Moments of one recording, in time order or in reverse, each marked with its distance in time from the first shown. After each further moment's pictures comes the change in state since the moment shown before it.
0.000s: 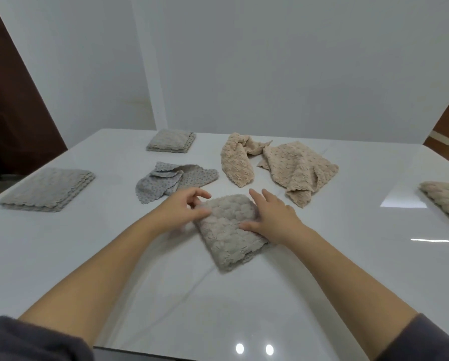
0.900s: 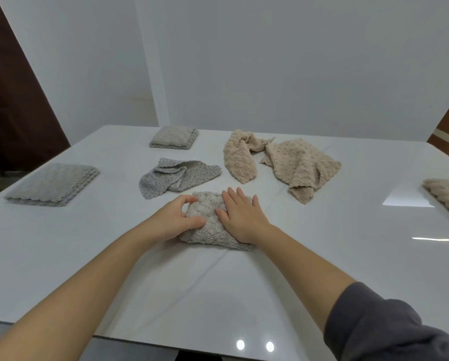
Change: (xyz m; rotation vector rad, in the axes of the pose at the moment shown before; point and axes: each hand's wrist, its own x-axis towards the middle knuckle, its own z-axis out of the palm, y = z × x) left_hand -0.037 0.004 0.003 -0.144 -0.026 -0.262; right_hand 0.027 -0.045 0.045 -0.056 0.010 -0.181
